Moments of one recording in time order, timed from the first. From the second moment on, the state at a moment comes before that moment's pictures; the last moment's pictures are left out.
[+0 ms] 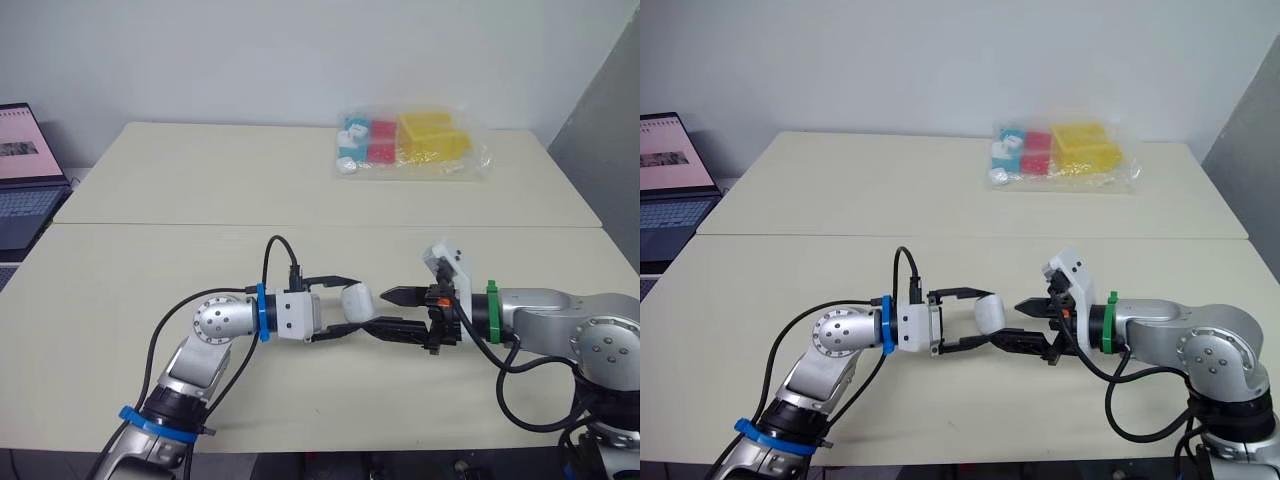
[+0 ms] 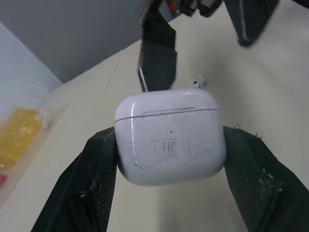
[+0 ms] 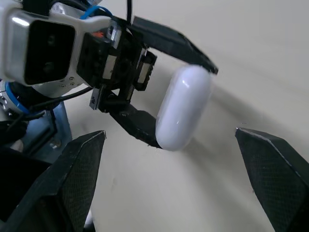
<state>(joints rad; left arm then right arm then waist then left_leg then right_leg) -0.33 0.47 -0.22 -0.03 -0.08 -0.38 -1.04 -0.44 -0.55 -0.07 -0.51 1.24 1.40 0.26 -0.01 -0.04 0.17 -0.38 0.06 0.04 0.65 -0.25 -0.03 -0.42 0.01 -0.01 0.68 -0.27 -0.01</state>
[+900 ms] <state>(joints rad) -0.32 0.48 -0.23 -0.03 -0.07 -0.43 -0.98 -0.48 -0.46 -0.05 -0.38 1.41 1.40 0.02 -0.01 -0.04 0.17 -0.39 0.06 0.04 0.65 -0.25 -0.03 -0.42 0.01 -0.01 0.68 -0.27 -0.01</state>
